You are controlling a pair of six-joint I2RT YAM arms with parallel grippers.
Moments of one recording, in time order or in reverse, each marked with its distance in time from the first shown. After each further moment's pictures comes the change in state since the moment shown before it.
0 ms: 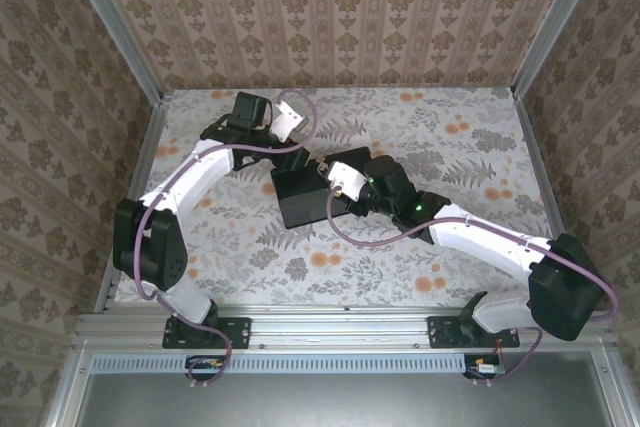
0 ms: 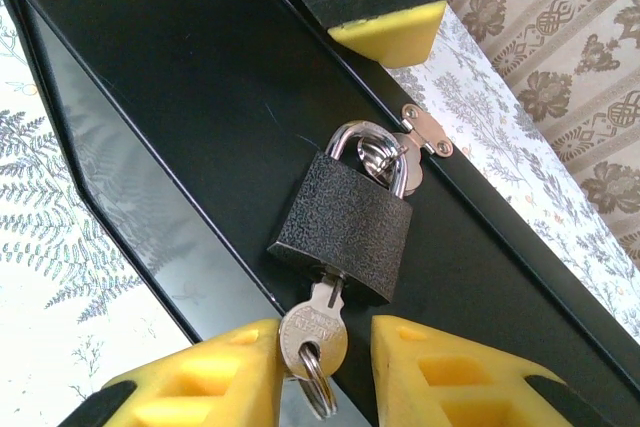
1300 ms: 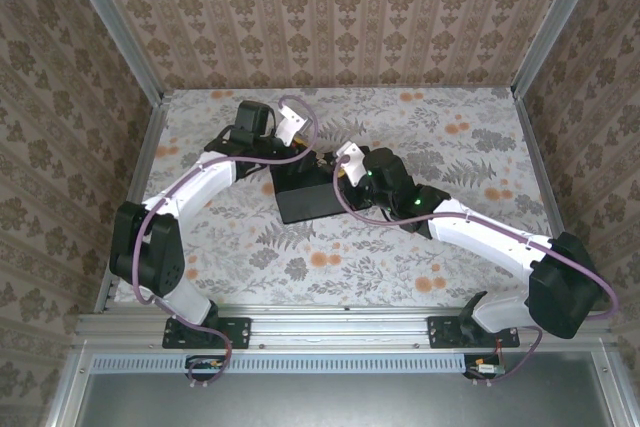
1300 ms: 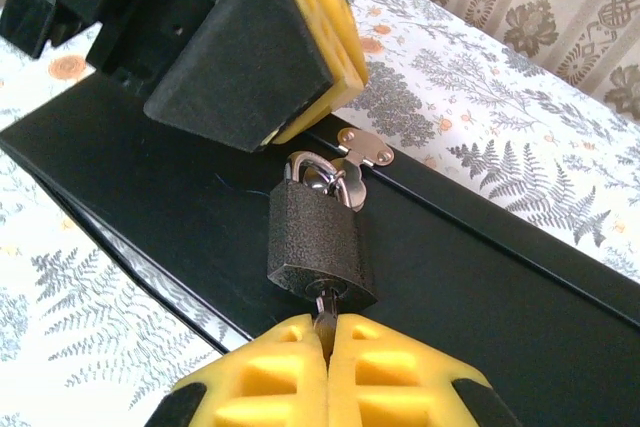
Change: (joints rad) left arm -0.032 -0.035 -0.140 0.246 0.075 -0.101; right arm -0.002 0.015 0.069 -0.025 0.037 0.424
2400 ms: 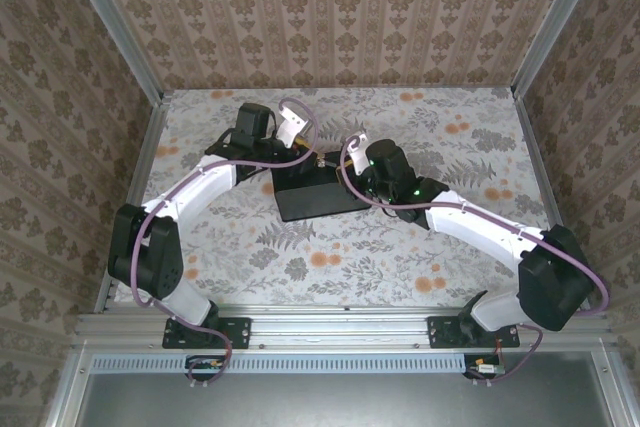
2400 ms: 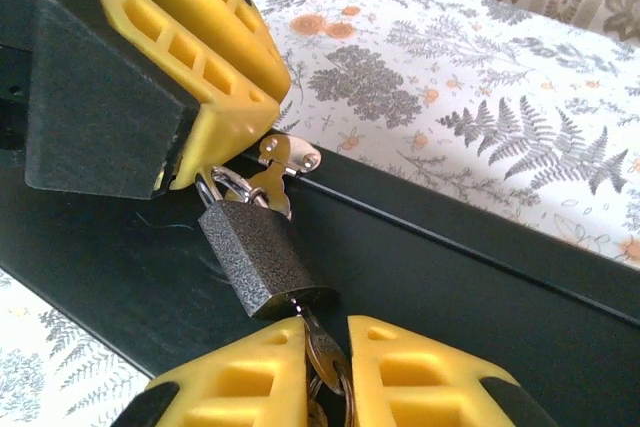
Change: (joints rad) left arm -0.009 -0.018 -0.031 0.042 -0.003 -0.014; right arm -0.068 0.056 0.025 0.010 -0.038 0.146
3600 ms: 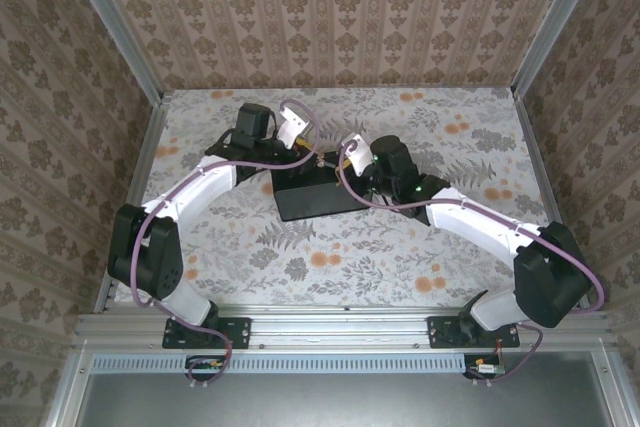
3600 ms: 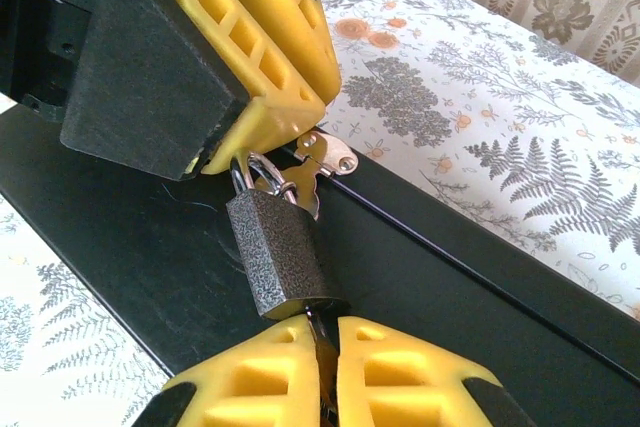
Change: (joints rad) left arm -0.006 -0.002 -0.005 0.007 0.011 0.030; right arm -0.040 0.021 -0.003 0.031 -0.161 -0.164
